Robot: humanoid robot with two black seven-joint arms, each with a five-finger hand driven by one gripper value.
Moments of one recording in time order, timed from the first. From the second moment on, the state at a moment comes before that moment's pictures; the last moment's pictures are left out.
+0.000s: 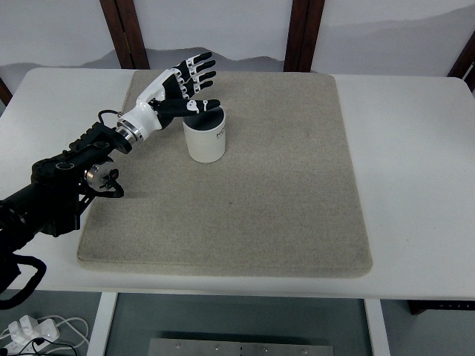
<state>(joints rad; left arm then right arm) -0.93 0.16 -0.43 -0.42 0.37 -0.41 -0.61 0.00 0.00 -0.01 0.13 -0.04 -0.03 -0.03</state>
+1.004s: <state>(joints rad) -0.97 0.22 -0.63 -0.34 0.08 -0.45 -0.61 0.00 0.00 -0.01 0.13 -0.04 -0.03 -0.03</state>
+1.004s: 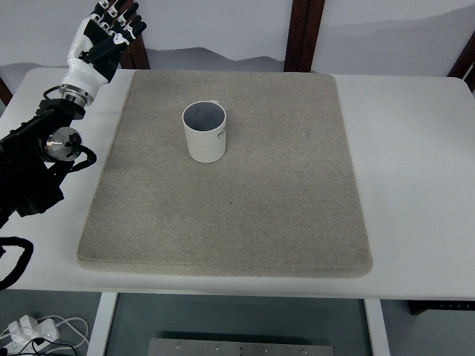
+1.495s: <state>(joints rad) -0.96 0.21 -0.64 -0.25 -0.12 -0.44 -0.48 0.00 0.00 -0.01 0.13 -0.04 -0.03 -0.03</state>
